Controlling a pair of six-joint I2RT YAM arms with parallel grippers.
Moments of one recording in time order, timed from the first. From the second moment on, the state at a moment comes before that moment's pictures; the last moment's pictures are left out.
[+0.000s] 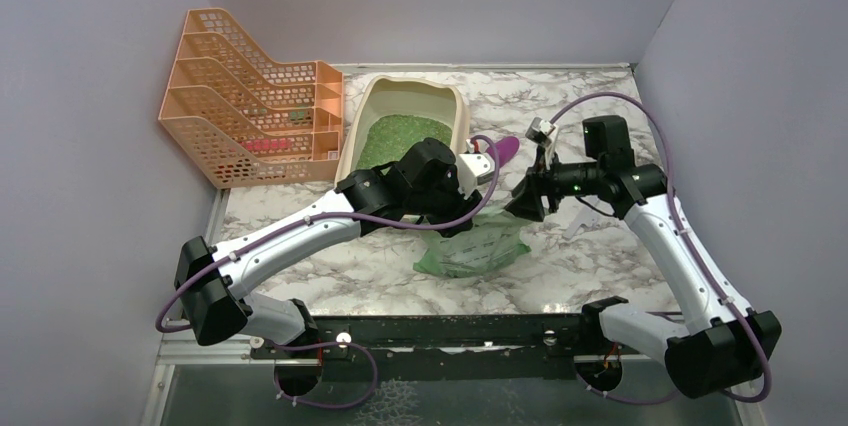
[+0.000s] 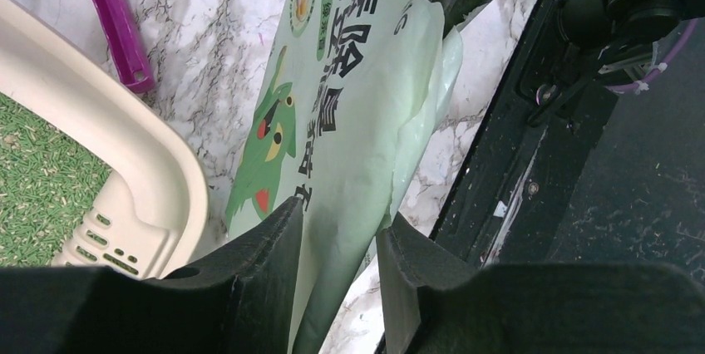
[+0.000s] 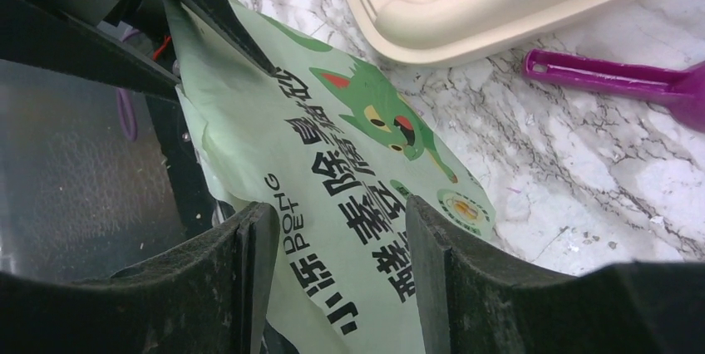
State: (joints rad) left arm -0.99 1.36 1.25 -0.57 0.22 -0.05; right arm 0.25 1.10 1.05 -0.76 -0.89 -0.30
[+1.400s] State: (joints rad) left arm -0.83 1.47 1.50 -0.49 0.19 -0.05; right arm 0.30 1.07 0.99 -0.41 -0.02 0.09
